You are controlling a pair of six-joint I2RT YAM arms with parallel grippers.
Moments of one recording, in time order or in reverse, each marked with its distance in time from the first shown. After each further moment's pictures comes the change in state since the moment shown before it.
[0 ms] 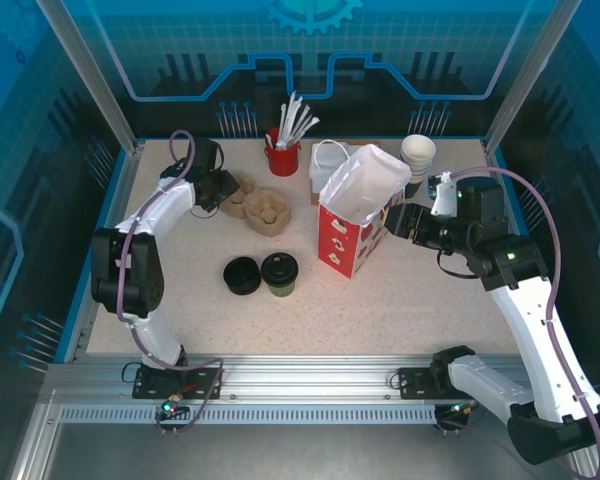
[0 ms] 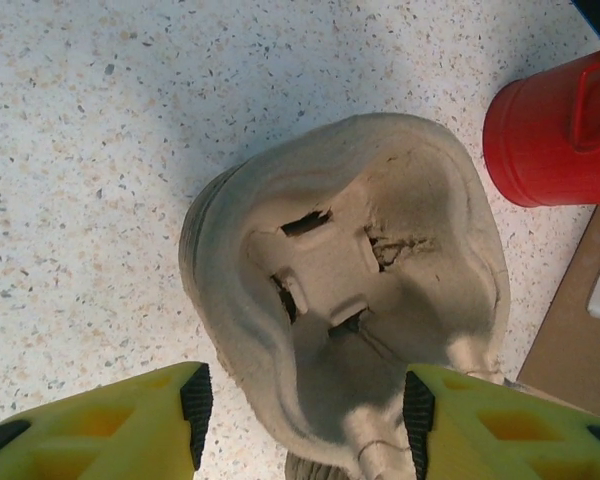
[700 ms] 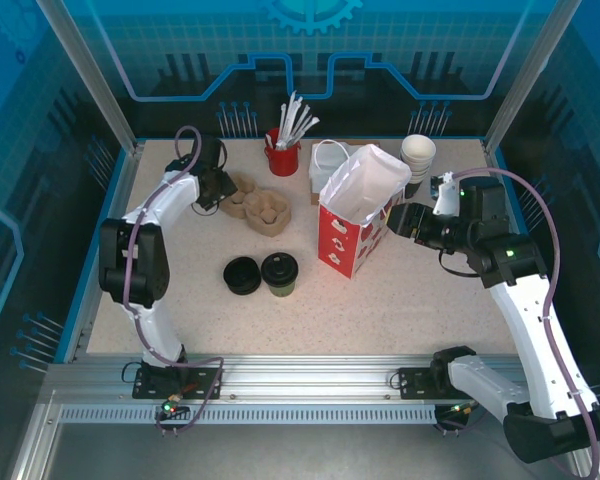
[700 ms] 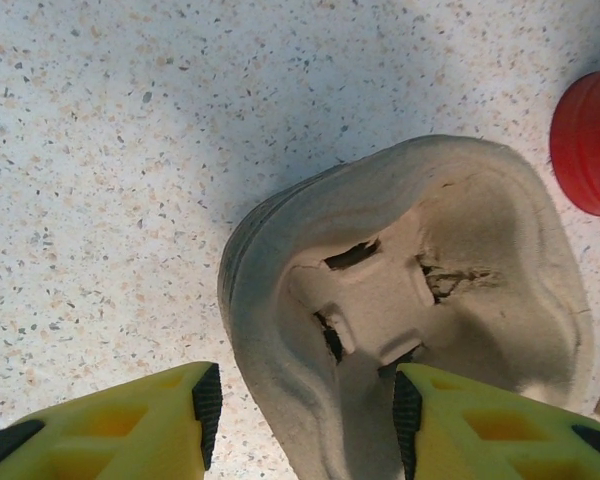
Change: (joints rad) left arm 0.000 0.078 0.075 -0.073 -0.067 0.063; right arm -0.049 0.008 -0.024 0.008 -0.048 -0.004
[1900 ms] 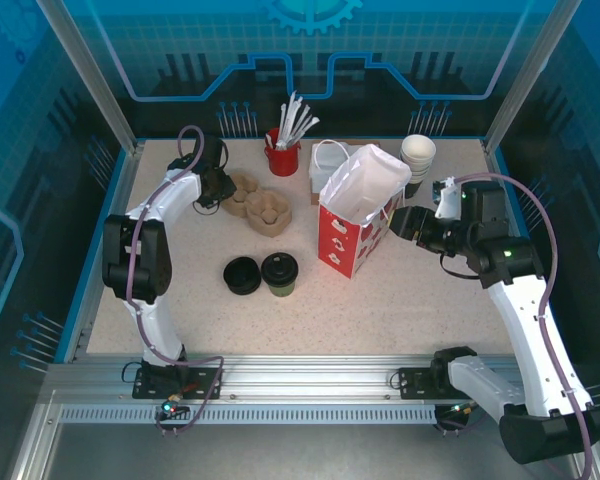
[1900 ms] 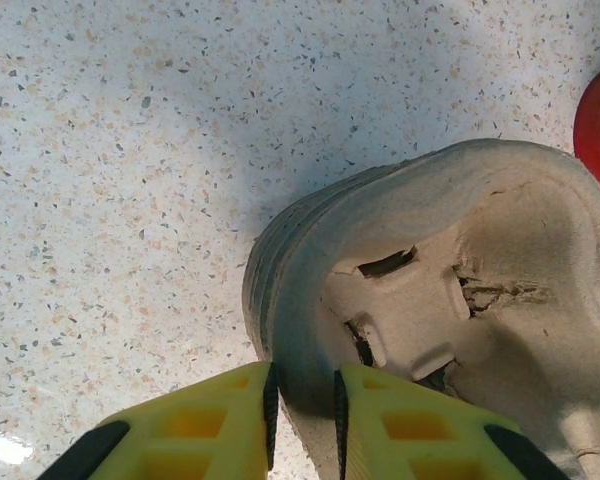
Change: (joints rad) left arm 0.001 0.034 0.026 -0.010 -0.008 0.027; right arm -0.049 -0.009 -0.056 0.014 -0.039 0.000
